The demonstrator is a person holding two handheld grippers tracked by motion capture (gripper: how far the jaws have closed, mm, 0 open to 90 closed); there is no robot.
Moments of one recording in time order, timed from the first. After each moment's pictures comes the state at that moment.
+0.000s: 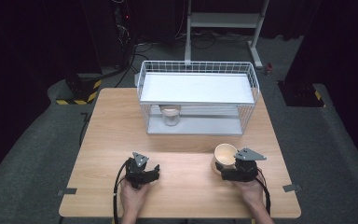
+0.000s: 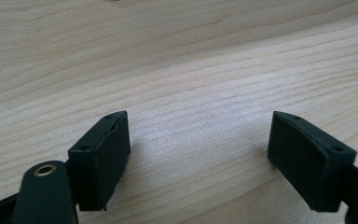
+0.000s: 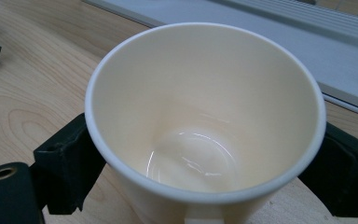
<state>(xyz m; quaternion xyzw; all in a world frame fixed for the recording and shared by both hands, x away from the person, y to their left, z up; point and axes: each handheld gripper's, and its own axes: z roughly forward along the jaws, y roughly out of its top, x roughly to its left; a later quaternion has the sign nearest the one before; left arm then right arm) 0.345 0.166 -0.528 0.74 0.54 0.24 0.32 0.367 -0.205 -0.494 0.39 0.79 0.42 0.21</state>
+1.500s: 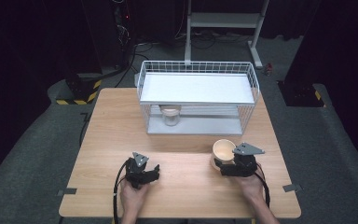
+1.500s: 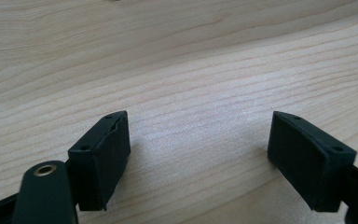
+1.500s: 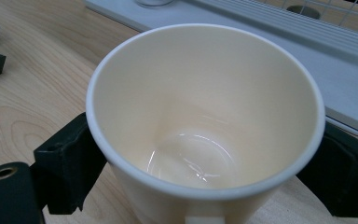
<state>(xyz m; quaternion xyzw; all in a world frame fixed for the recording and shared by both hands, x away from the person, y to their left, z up) 0.345 0.166 -0.528 0.74 0.54 0.24 0.33 0.379 -0.200 -0.481 0.38 0.80 0.42 0.20</state>
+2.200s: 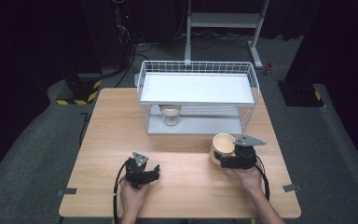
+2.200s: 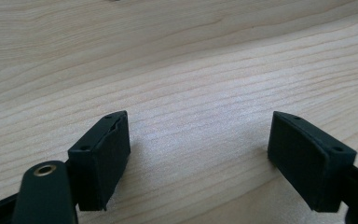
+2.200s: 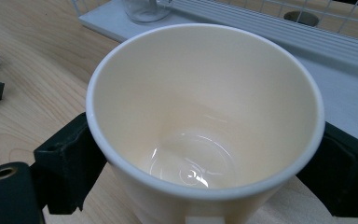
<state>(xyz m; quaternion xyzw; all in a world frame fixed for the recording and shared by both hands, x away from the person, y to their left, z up) 0.345 0.166 -0.528 0.74 0.54 0.24 0.33 0.401 -0.201 -0.471 0.40 0.79 0.43 0.18</state>
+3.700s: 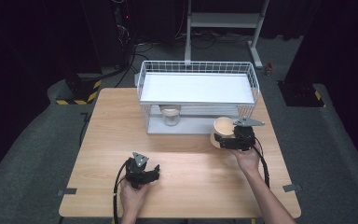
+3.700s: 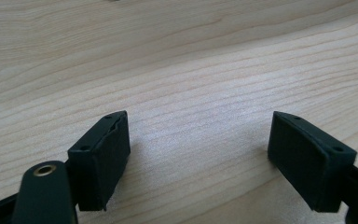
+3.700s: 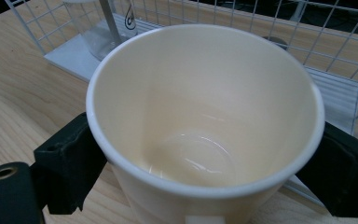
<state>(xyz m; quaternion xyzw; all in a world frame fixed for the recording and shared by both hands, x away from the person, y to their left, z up) 0.345 0.166 -0.528 0.74 0.54 0.24 0.33 0.451 -0.198 -0.449 0.43 0.77 0.43 0.19</state>
